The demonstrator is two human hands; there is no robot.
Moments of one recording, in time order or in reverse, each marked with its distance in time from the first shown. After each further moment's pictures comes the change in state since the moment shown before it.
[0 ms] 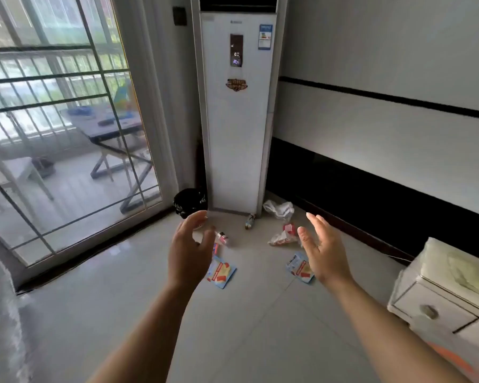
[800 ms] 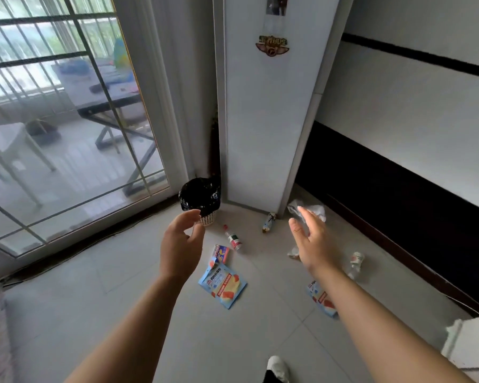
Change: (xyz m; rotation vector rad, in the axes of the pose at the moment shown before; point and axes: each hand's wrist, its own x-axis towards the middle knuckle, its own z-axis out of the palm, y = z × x) left_hand 0.298 -0.138 0.134 0.070 0.018 -0.323; right_hand 0.332 0.059 0.194 0.048 -0.216 0.111
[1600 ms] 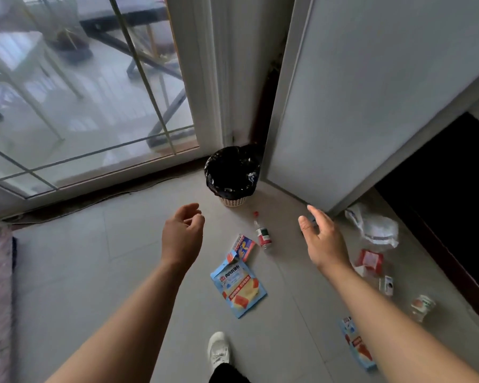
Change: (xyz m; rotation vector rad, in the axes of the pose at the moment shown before) left_hand 0.256 -0.168 0.121 0.013 0.090 -0.446; right_hand 0.287 0.082 0.231 -0.056 -0.348 0.050
